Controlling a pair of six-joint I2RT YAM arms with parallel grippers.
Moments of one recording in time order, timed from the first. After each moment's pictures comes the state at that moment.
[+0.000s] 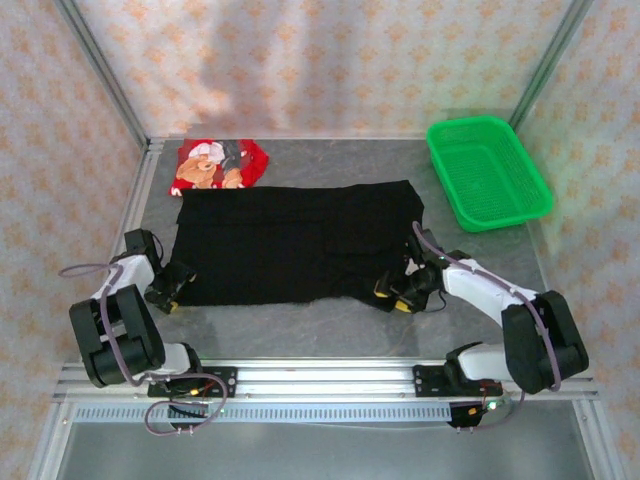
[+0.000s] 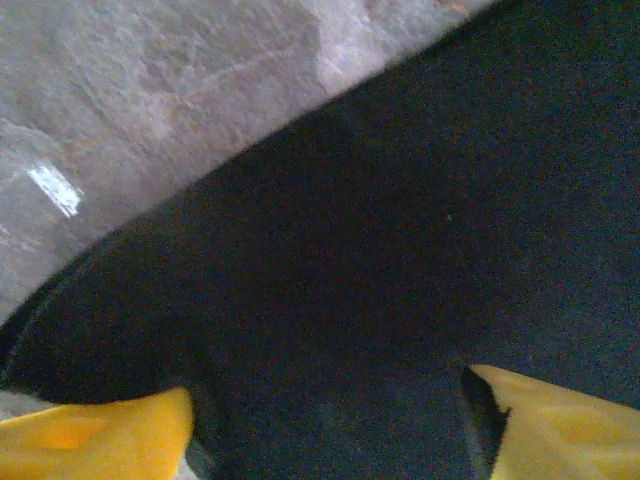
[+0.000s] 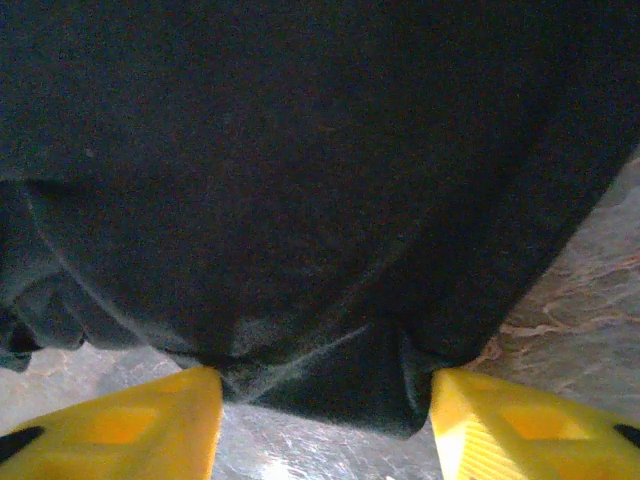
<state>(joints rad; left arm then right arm) 0.47 1.37 0.65 -0.68 0.15 -0.66 0.35 1.32 0.61 -0.61 -0.41 0.80</state>
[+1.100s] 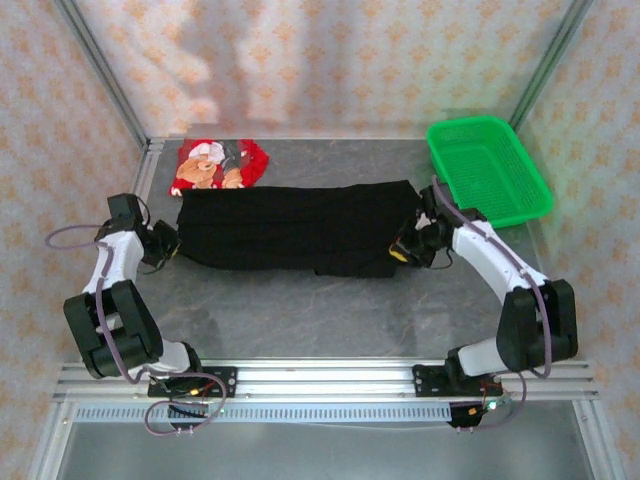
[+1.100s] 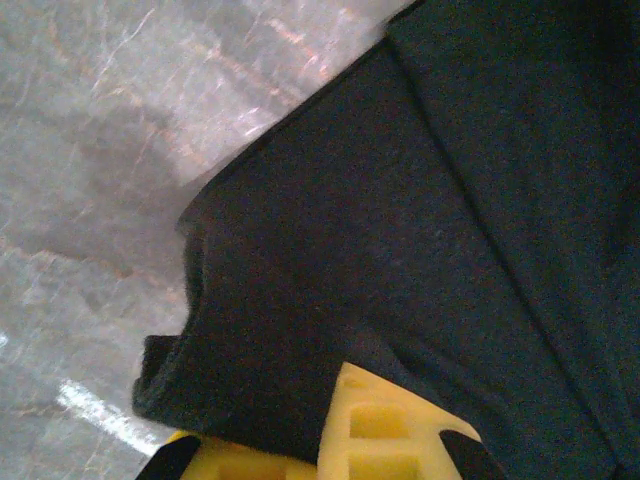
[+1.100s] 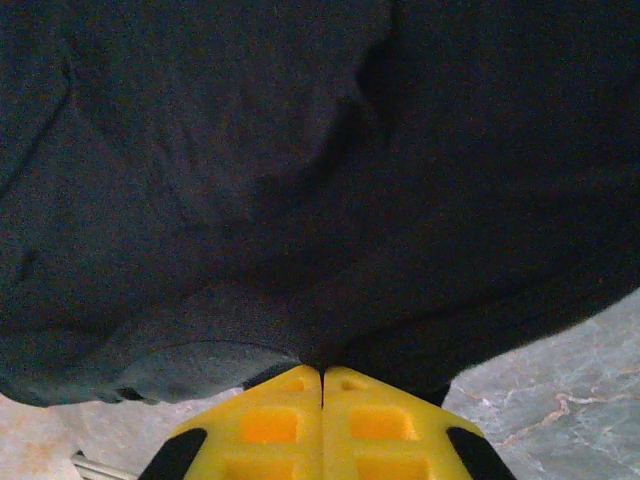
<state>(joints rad) 0.45 1.42 0.94 -0.66 0.26 -0.64 0.20 1.43 1.02 -0.81 -0.42 0.75</state>
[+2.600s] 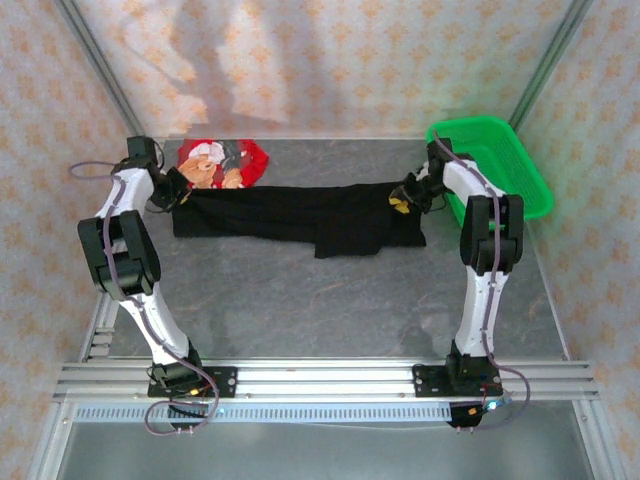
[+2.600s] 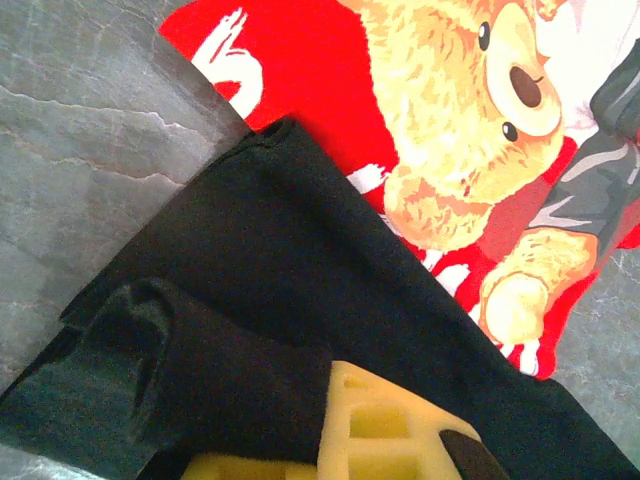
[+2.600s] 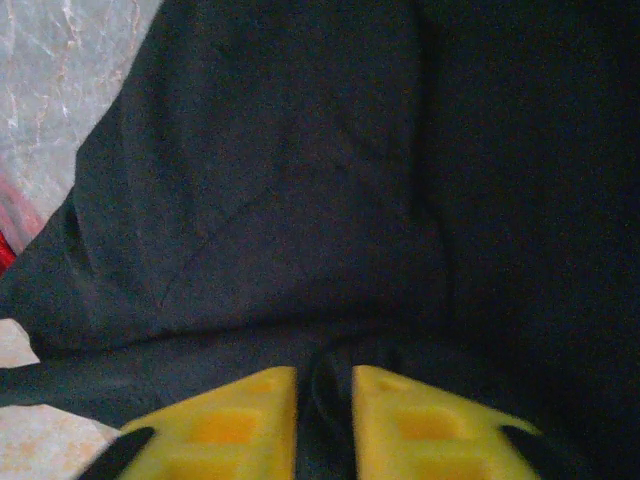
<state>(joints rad) 0.33 1.95 1.56 -0.71 0.25 -0.64 0.03 2.17 1.71 -0.83 -0.58 0.63</state>
